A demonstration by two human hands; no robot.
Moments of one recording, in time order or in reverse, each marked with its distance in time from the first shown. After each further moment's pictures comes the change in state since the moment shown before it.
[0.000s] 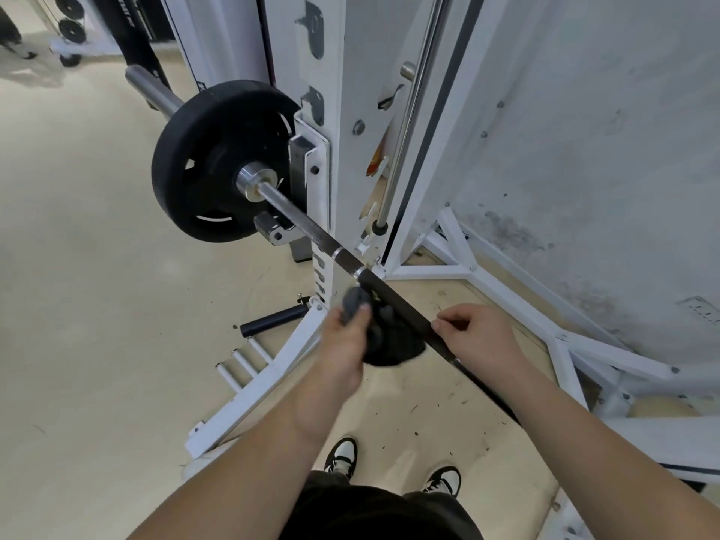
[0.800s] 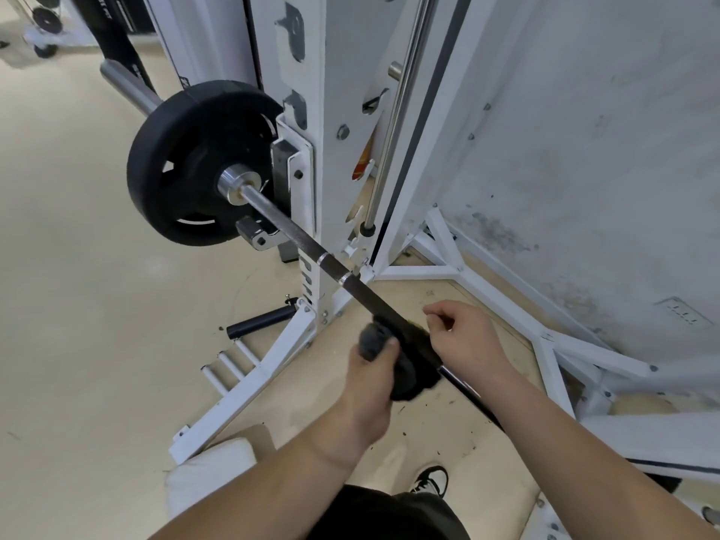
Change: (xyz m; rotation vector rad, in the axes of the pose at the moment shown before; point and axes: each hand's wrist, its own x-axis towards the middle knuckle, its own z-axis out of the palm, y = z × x) left_hand -0.037 -0.040 0.029 -0.008 -0.126 -0.126; right_hand 0.010 0.002 0.004 0.044 0.064 -0.068
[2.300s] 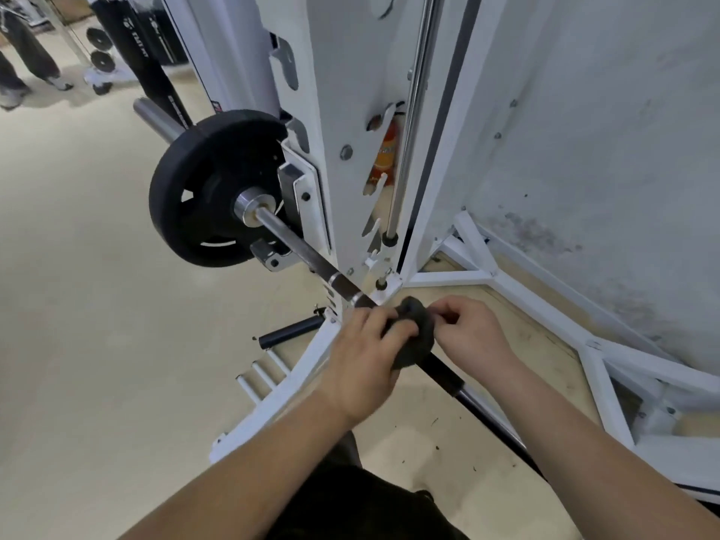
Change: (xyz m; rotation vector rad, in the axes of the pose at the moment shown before) left_hand 0.023 0.063 -0.021 1.561 -0.129 1.210; right_hand 0.040 -0.014 0.000 0.085 -0.103 -0.002
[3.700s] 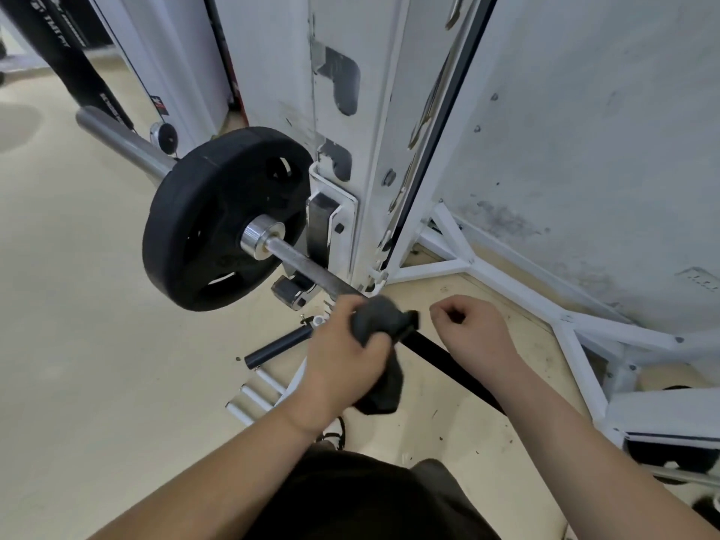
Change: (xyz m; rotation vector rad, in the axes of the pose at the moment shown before) left_hand 0.036 -0.101 -0.071 -0.563 -0.054 -0.582; right_hand 0.027 -0.072 0.061 0.014 0.175 0.133
